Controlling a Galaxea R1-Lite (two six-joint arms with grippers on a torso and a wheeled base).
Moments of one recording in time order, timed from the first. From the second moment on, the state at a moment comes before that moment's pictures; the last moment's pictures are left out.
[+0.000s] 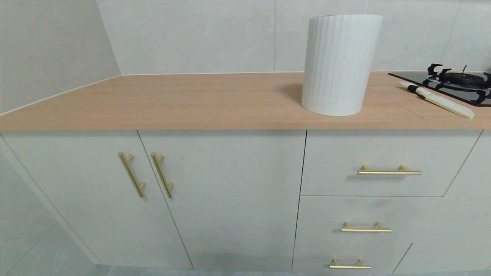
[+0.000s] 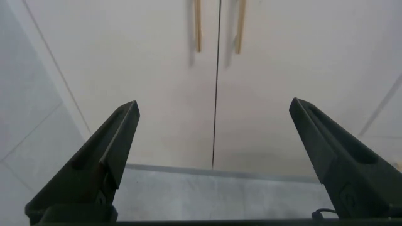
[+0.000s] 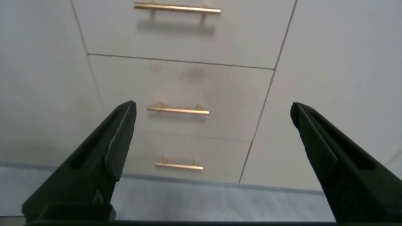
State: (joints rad) left arm 0.00 0.00 0.00 0.00 0.05 -0.01; right arm 0.00 0.00 0.00 -0.02 0.02 -0.08
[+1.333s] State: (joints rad) left arm 0.00 0.00 0.00 0.00 0.05 -0.01; right arm 0.00 0.00 0.00 -0.02 0.02 -0.08
